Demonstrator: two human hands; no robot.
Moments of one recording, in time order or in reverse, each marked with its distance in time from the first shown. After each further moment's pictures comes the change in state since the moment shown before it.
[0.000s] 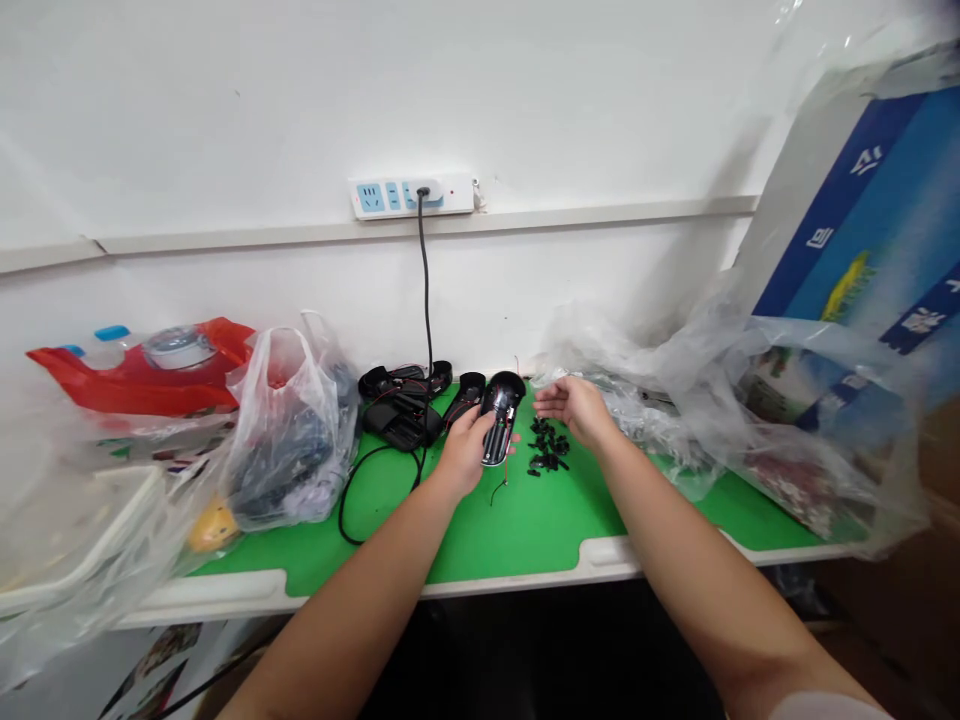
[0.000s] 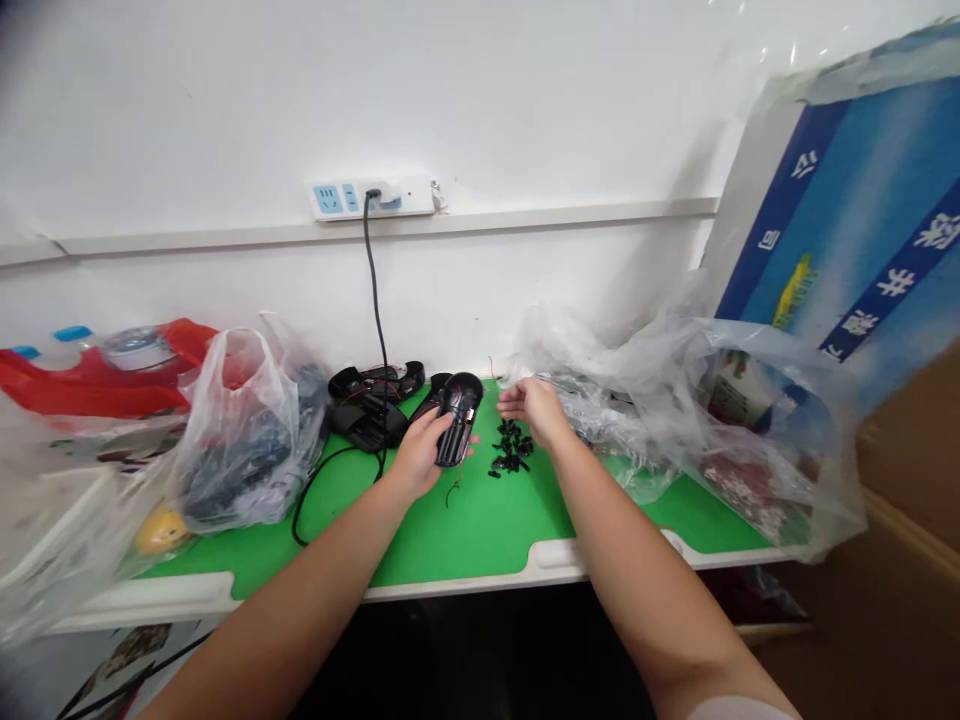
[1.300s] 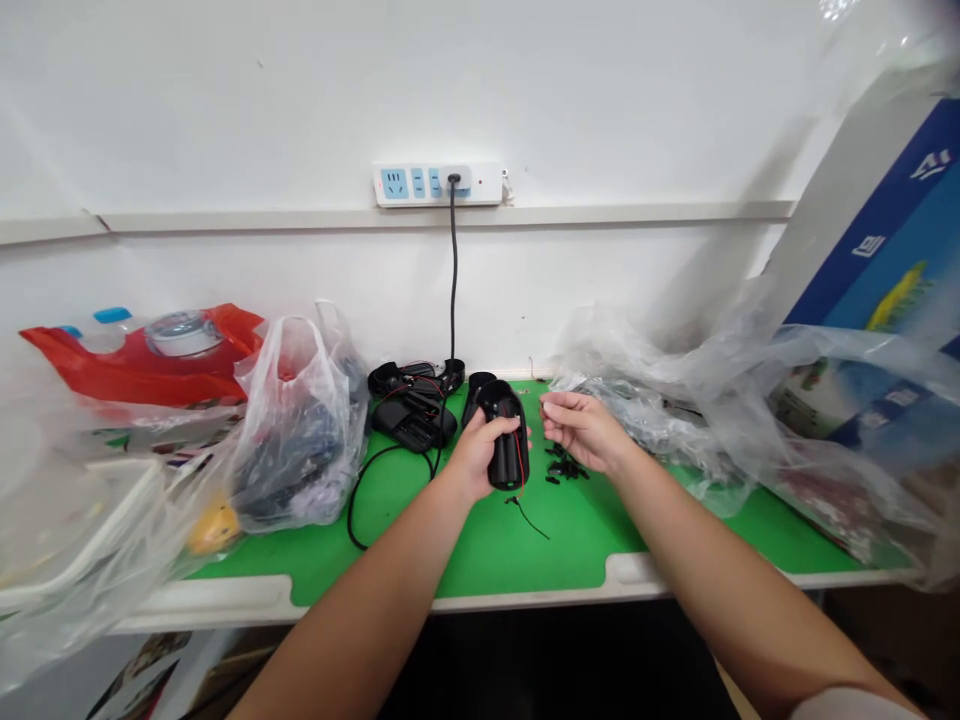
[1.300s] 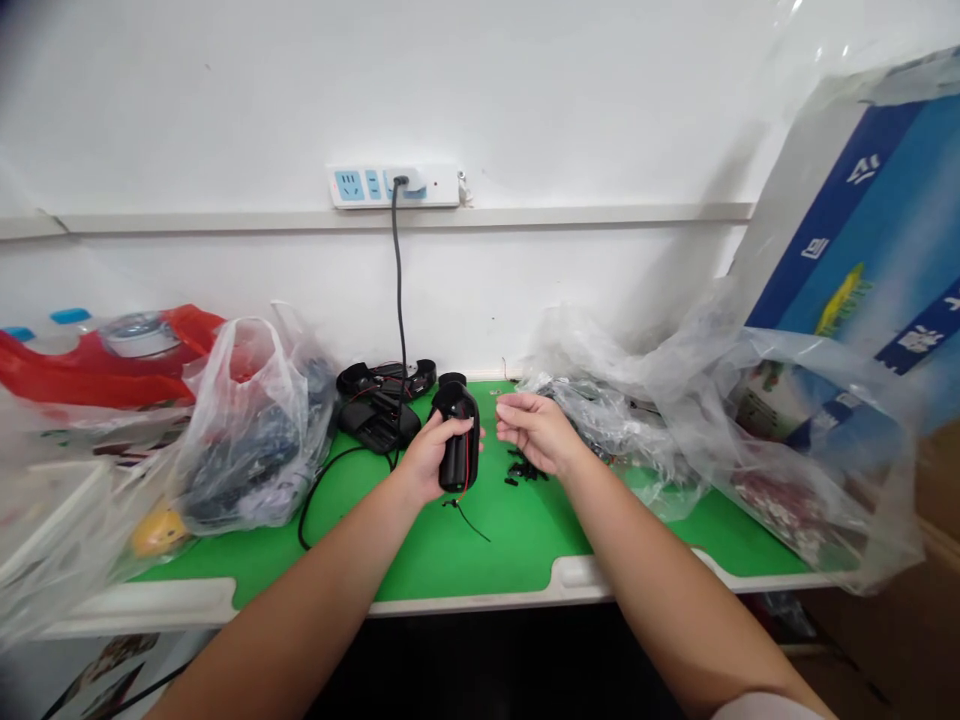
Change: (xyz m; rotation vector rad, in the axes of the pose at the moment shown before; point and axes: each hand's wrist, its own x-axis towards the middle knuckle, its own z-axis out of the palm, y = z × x) left_hand -0.006 0.014 -0.006 -0.059 -0.009 -0.142; right_hand -0.034 -0.011 0.018 0.533 -0.277 0.146
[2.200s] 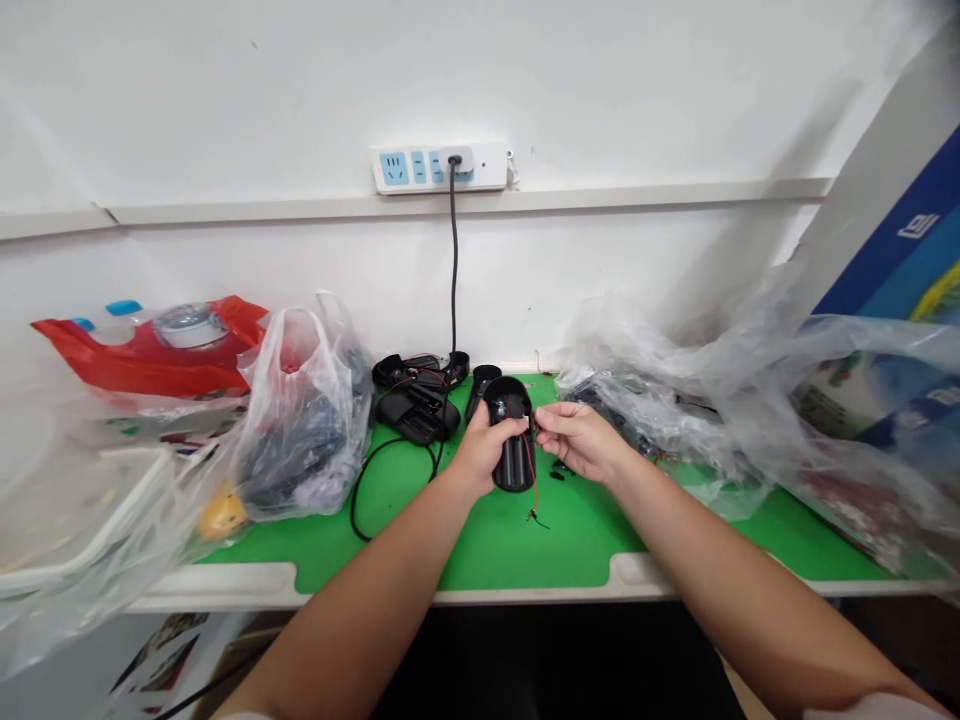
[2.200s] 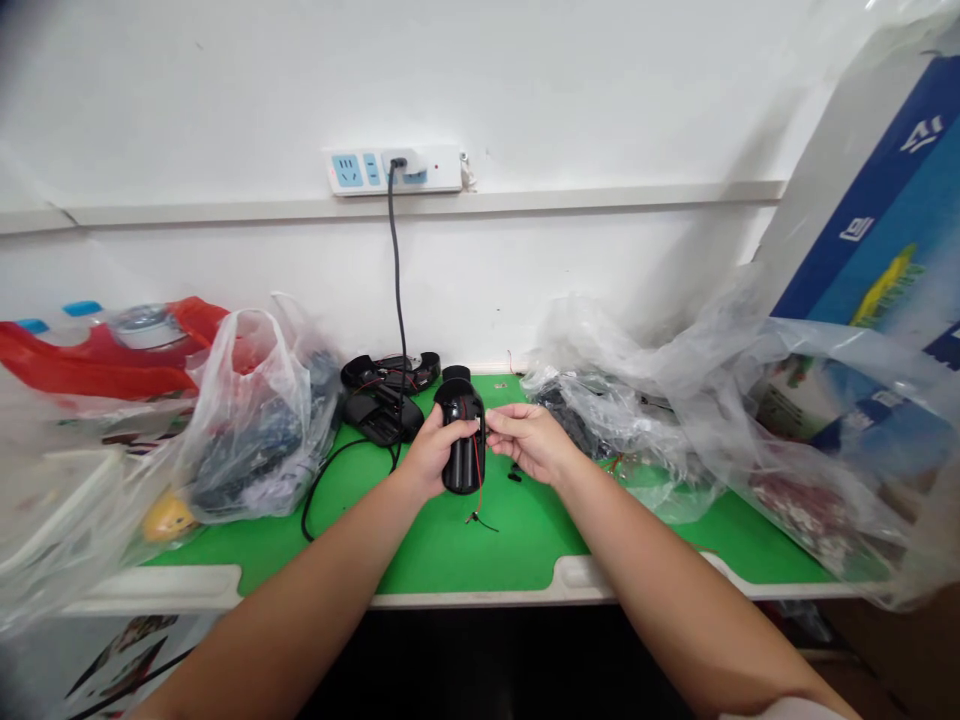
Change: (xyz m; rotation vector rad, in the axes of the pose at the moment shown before) left_hand -0.001 -0.005 0.004 0.055 0.028 0.132; right_hand -0.004 0.012 0.011 0.071 -0.031 0.162
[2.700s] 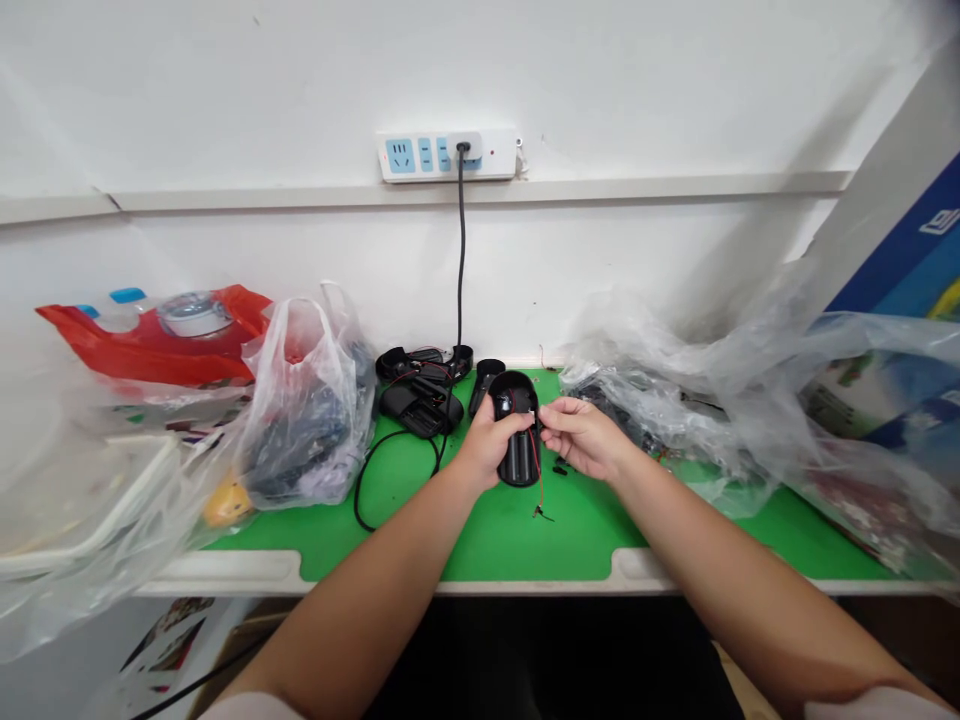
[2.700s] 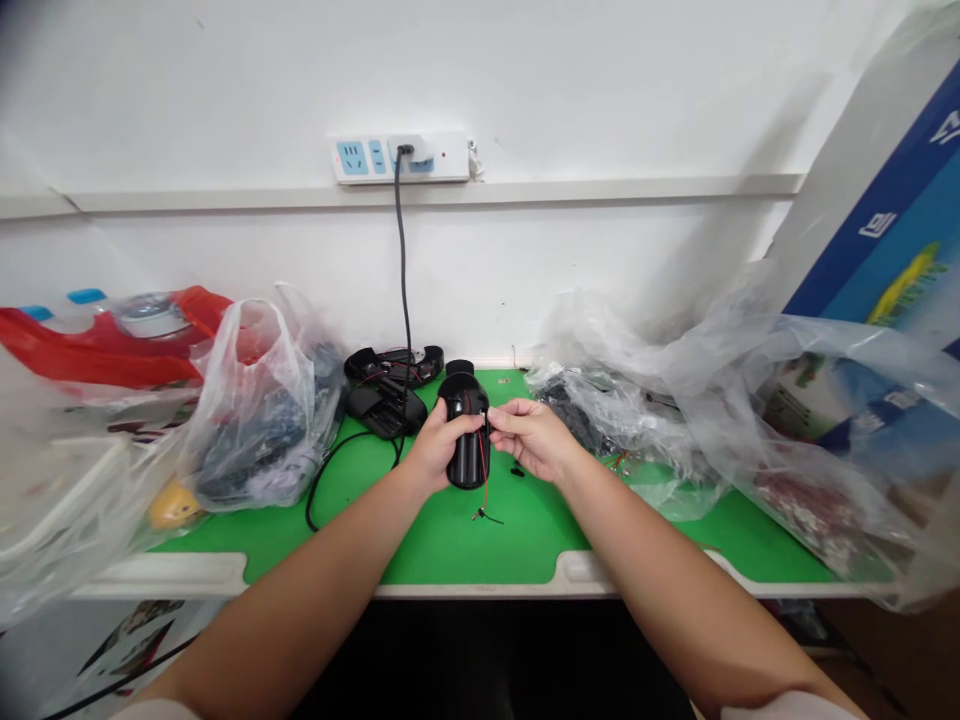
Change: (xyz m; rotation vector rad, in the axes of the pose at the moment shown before) left_hand 0.000 -0.003 0.001 -0.034 -0.013 0.009; right_hand -0.002 0.004 0.003 -0.002 0.029 -0.011
